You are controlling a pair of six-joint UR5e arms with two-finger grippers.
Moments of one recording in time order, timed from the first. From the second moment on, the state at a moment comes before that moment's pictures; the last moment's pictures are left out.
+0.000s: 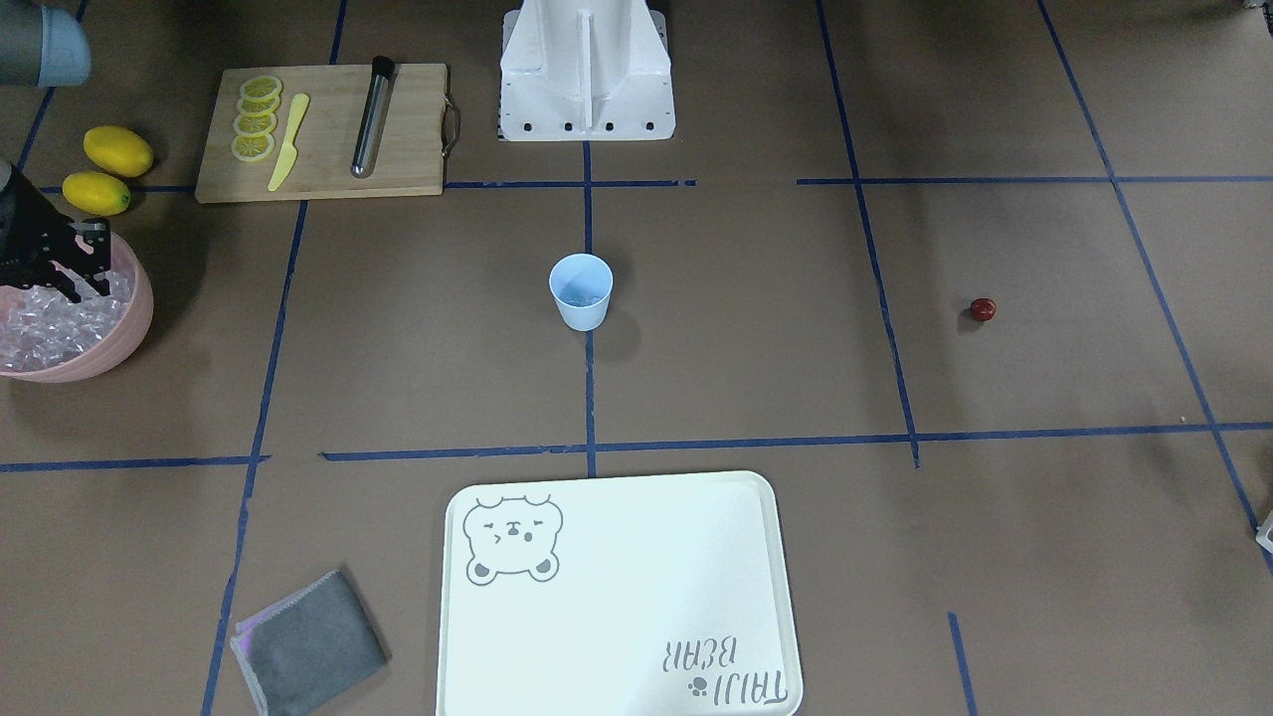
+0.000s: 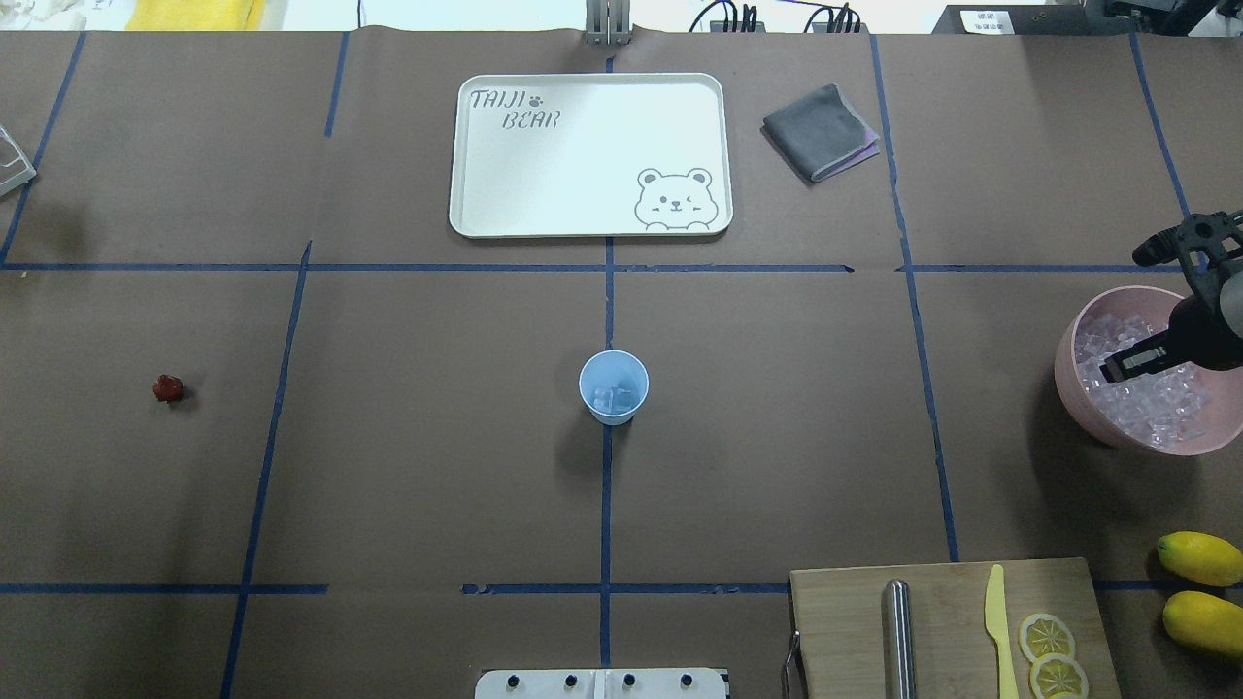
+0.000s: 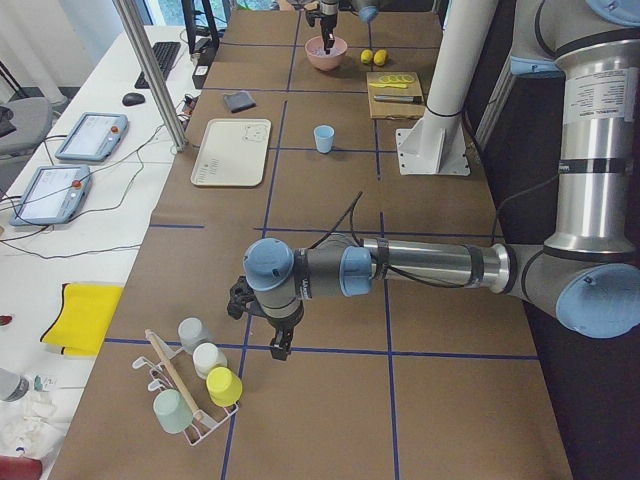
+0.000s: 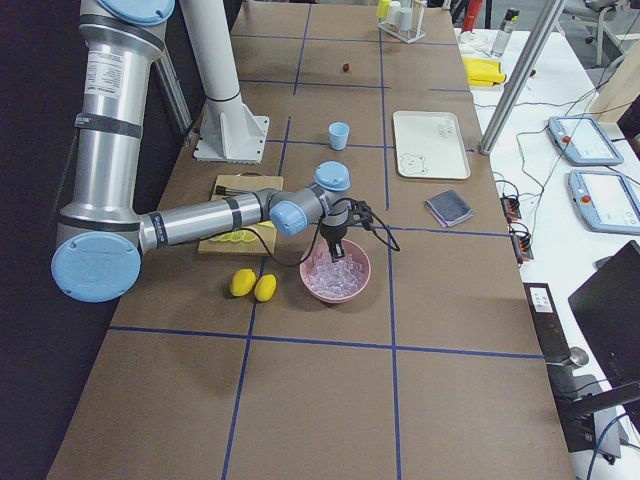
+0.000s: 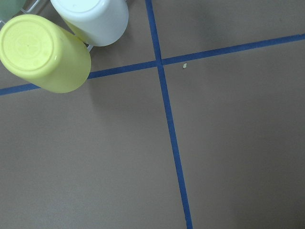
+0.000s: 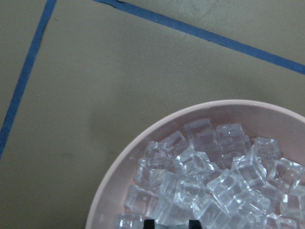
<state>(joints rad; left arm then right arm) -1.60 -1.52 -1.67 -1.45 -2.39 0.26 0.98 -1.73 1.95 -1.25 2.11 0.47</state>
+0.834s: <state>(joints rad) -1.59 -1.52 -1.67 -1.45 -2.39 0.26 1.13 -1.43 2.15 -1.76 2.23 0.50</state>
